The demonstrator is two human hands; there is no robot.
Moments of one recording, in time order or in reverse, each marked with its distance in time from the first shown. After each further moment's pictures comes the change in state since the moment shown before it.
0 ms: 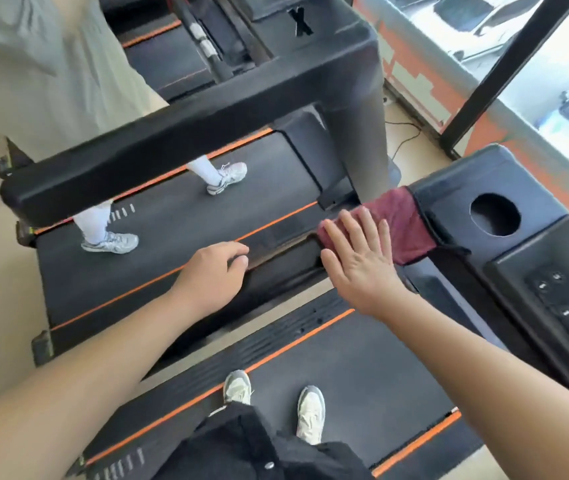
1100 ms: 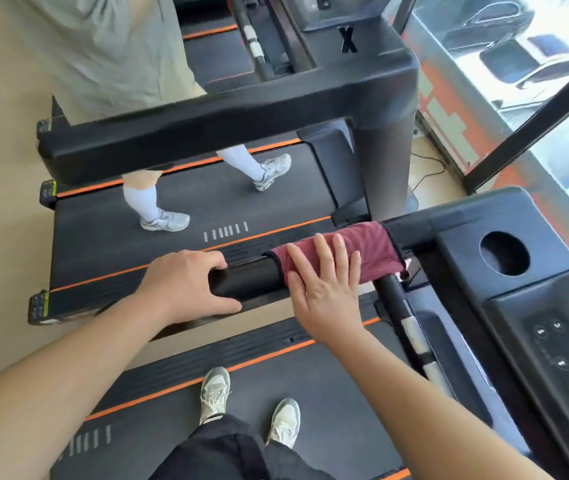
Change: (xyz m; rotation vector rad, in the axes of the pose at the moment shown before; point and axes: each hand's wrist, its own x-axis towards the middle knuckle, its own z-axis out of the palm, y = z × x) left_hand -0.046 -0.018 -0.010 0.407 -0.020 -0.110; right_hand -0.020 -0.040 0.046 0.006 0.217 -0.165
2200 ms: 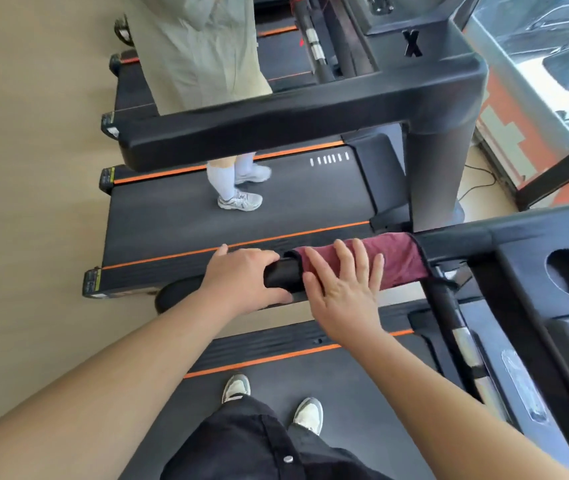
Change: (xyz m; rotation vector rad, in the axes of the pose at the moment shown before) left_hand -0.014 0.003 0.008 -0.058 -0.019 -0.011; right_hand 0.002 -0.045 0.009 0.008 -0.040 -0.030
